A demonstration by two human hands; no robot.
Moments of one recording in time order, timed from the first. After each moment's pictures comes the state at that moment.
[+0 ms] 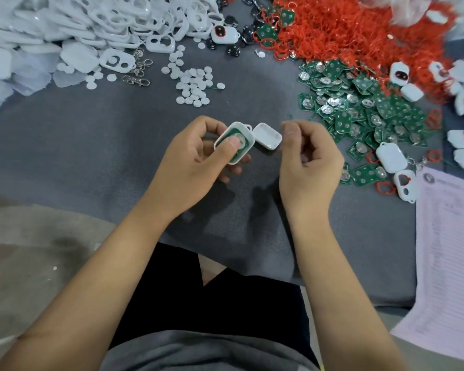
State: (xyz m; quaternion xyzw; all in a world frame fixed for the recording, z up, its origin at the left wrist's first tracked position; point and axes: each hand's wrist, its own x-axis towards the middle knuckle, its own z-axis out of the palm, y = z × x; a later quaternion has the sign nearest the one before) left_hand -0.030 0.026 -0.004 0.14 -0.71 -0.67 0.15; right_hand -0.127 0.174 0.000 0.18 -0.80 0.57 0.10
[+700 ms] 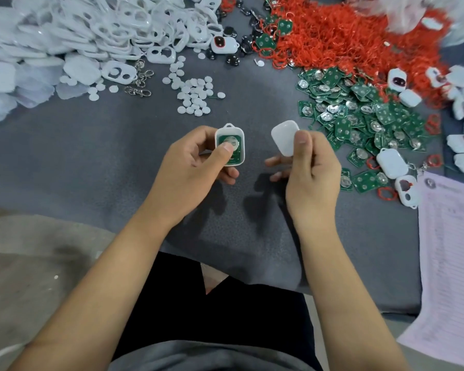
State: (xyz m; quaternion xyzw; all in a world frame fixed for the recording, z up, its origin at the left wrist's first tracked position) left_hand -0.032 0.022 -0.004 0.18 -0.67 -0.71 0.17; right_hand -0.129 0.175 0.004 0.16 -0.76 0.63 -0.01
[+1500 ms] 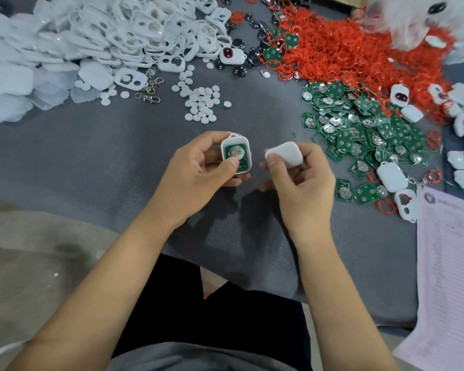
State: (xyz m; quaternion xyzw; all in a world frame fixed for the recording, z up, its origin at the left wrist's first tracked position) left_hand -0.032 0.022 -0.003 0.14 -0.63 -0.75 0.16; right_hand -0.126 0.175 0.000 0.20 -0.71 0.67 -0.07
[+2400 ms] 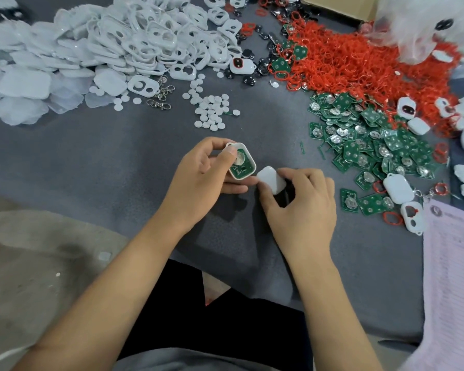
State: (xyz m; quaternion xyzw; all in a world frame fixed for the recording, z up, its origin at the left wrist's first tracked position) left_hand -0.035 0.024 0.005 0.21 -0.58 -0.77 0.16; right_hand -0.111 0.180 -0.013 0.23 -0.92 0.30 0.09
